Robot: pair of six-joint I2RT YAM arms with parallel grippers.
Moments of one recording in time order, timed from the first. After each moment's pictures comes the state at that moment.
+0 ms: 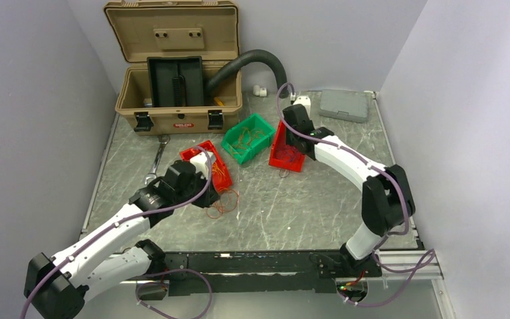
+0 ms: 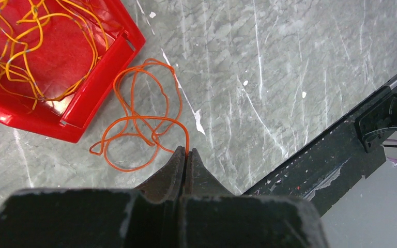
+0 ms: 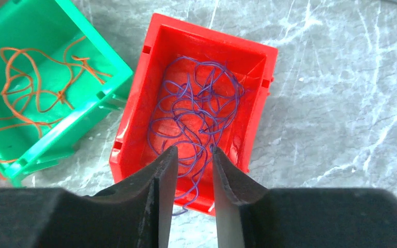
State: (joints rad) left arm -0.66 0.88 0.65 -0.43 0.13 -0.41; right arm 0.50 1.66 1.23 -0.32 0.41 0.32
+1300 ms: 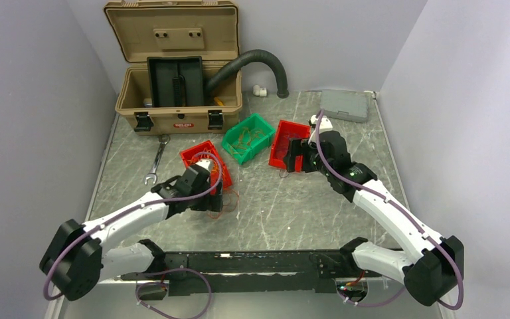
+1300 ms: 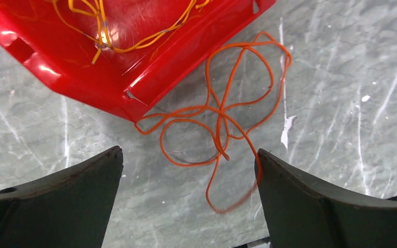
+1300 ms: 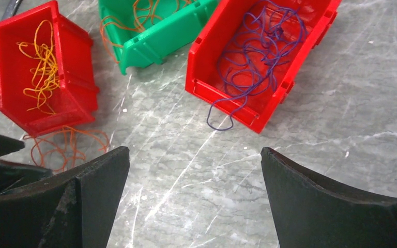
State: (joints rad) left arm -0.66 1.10 0.60 -0.44 -0.10 -0.52; right arm 0.50 1.06 0.87 -0.34 0.07 0.31
